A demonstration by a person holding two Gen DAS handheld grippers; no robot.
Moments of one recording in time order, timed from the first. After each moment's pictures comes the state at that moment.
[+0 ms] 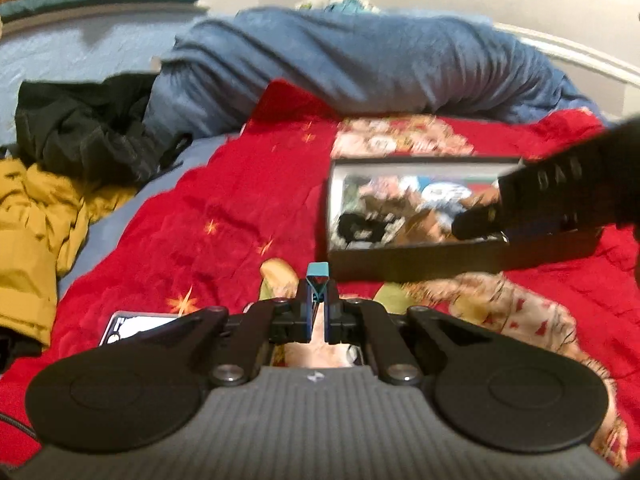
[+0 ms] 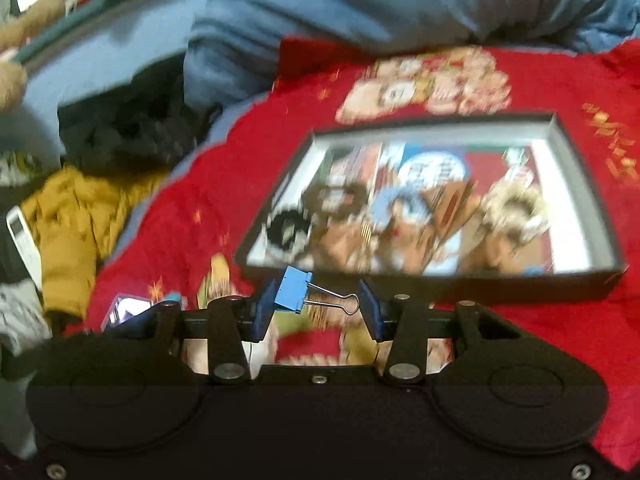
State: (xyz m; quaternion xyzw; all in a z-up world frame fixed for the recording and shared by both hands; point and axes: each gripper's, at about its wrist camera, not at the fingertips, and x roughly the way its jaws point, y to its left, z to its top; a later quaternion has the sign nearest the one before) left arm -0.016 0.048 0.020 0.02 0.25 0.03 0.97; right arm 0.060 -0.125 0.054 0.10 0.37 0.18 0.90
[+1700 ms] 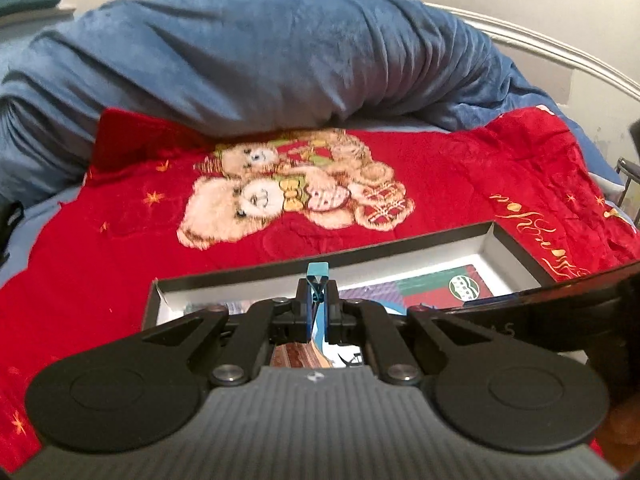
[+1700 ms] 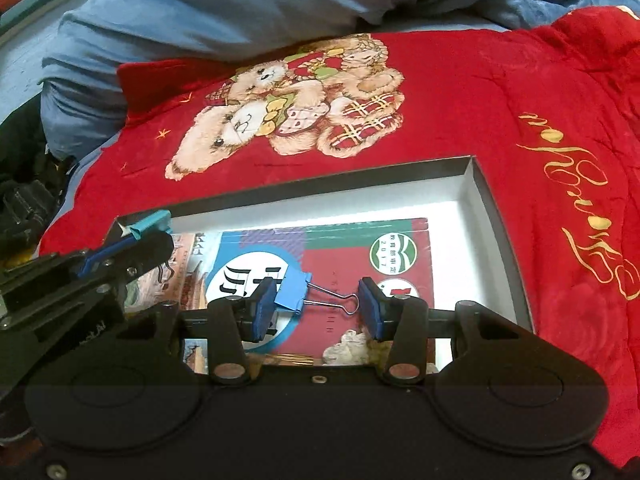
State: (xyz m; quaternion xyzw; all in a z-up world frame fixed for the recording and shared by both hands) left arm 0.222 -0.028 0.027 0.03 0.29 -0.11 0.95; right arm 0.239 -0.204 0.014 0.12 0.42 0.06 0.90
